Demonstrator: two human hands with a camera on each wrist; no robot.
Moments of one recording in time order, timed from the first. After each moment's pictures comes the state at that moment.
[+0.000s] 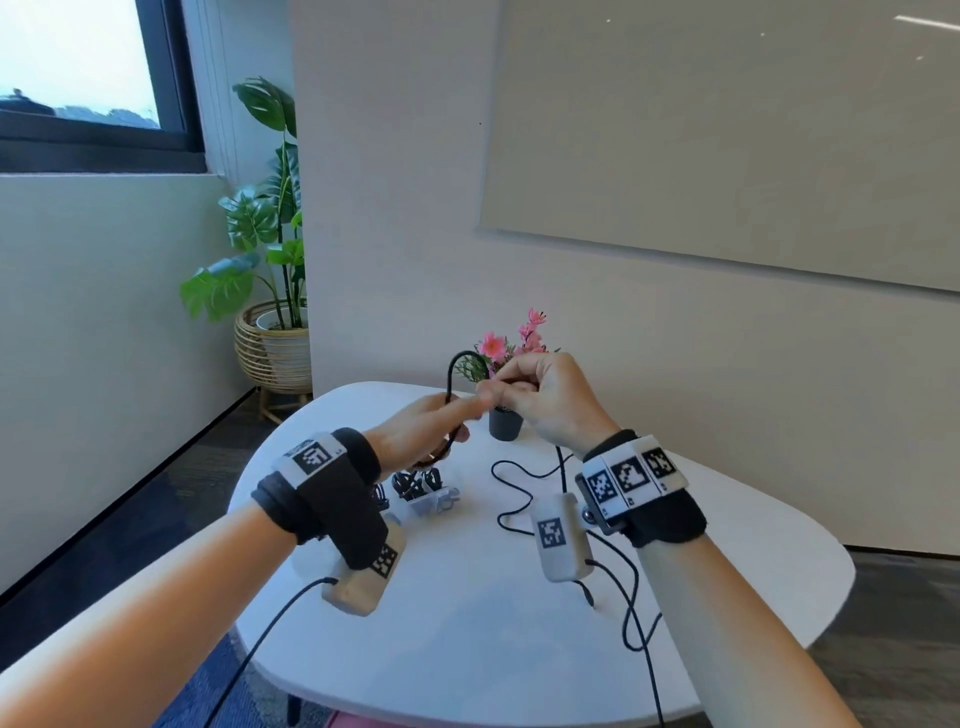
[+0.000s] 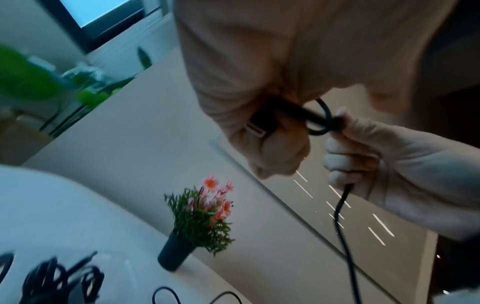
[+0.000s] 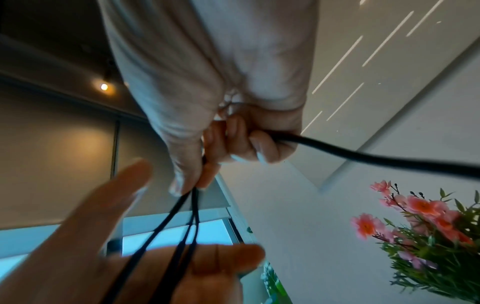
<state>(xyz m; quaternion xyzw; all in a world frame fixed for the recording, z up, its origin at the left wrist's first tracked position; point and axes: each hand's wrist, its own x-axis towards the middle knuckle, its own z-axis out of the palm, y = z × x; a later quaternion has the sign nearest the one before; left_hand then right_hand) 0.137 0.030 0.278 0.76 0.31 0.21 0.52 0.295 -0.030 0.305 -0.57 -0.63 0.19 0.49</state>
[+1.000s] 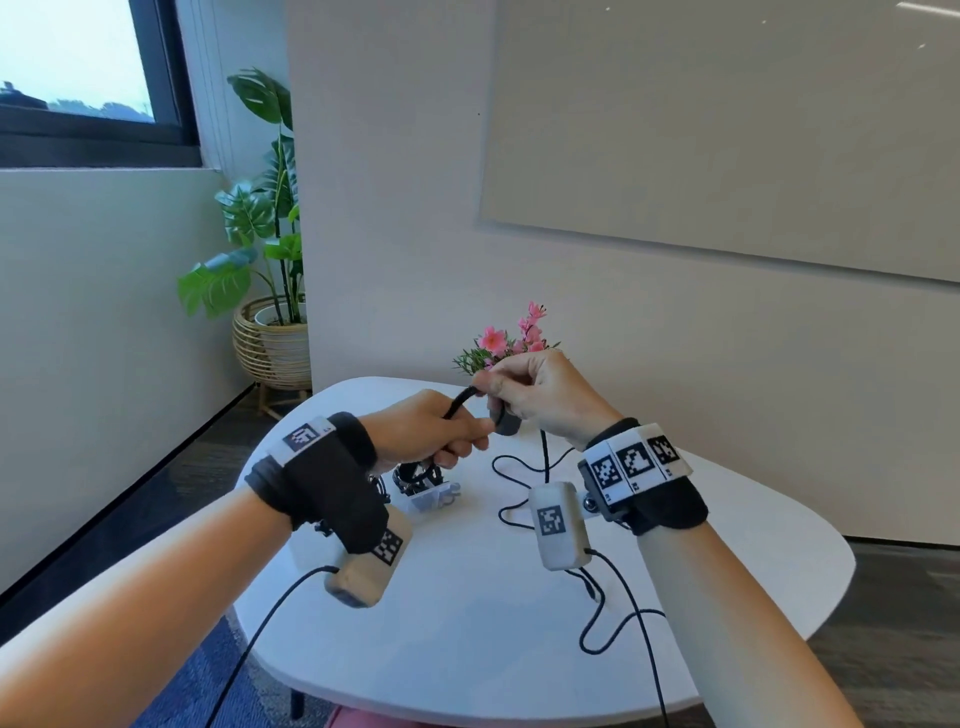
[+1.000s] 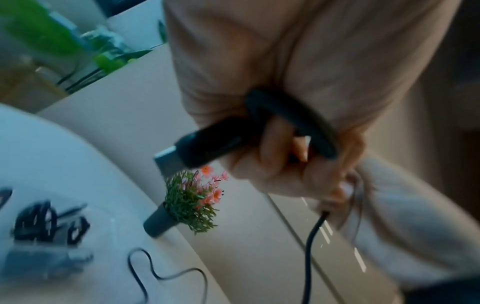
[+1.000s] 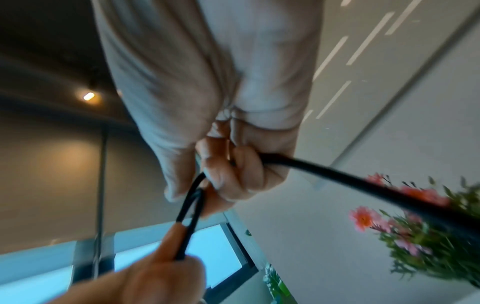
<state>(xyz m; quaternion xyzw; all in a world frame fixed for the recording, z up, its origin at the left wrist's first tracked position) 0.139 0.033 0.279 0.76 0.28 0.16 0.56 0.301 -0.020 0.298 -0.57 -0.64 0.25 0.45</state>
